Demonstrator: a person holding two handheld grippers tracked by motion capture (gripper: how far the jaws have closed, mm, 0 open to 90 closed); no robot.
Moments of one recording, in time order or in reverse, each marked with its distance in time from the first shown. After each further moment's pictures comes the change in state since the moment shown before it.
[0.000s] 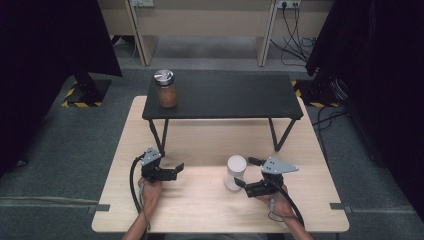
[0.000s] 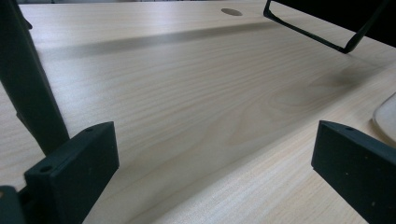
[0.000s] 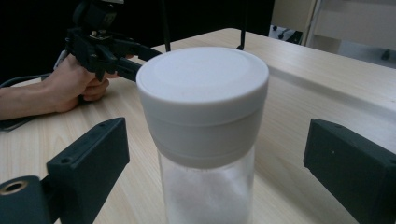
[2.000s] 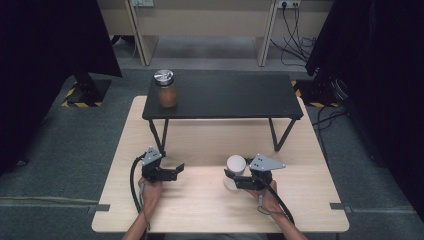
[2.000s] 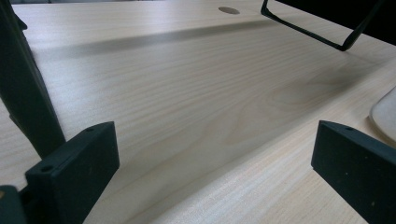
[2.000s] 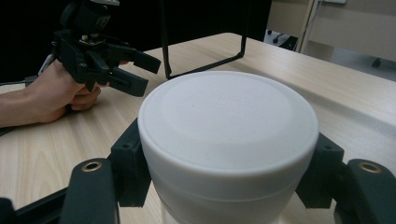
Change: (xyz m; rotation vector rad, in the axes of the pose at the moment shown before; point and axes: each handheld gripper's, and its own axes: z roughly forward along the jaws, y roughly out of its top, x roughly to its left) left arm 0.000 0.001 0.001 0.006 -0.008 0.009; right arm 0.015 0.009 0.027 -0.003 -0.031 -0.029
